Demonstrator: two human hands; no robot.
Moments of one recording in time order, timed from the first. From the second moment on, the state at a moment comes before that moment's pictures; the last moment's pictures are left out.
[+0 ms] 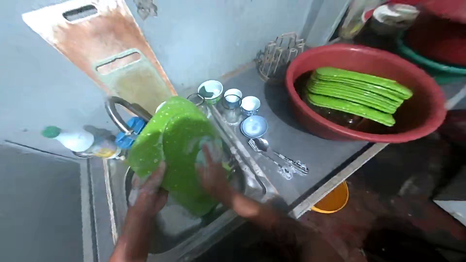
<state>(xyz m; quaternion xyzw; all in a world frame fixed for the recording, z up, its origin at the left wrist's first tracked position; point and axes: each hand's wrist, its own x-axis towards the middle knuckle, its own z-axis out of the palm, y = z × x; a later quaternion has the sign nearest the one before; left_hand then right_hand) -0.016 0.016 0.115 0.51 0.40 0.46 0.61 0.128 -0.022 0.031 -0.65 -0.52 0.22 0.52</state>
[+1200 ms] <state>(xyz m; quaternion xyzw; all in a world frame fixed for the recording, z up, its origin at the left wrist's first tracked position) -0.004 0.082 0.003 0.95 0.29 0.05 0.12 0.211 -0.032 -0.001 -0.39 -0.02 0.69 0.61</state>
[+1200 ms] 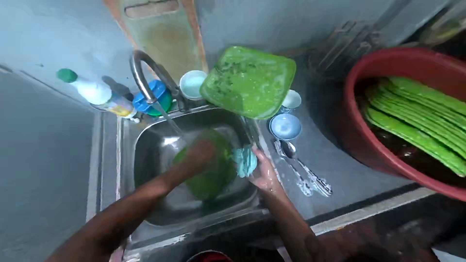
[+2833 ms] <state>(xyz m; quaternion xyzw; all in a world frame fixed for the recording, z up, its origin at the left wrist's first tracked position) -0.189 -0.037 0.038 0.21 0.58 0.66 0.43 0.059 0.230 0.036 -0.59 -0.76 0.26 0.09</state>
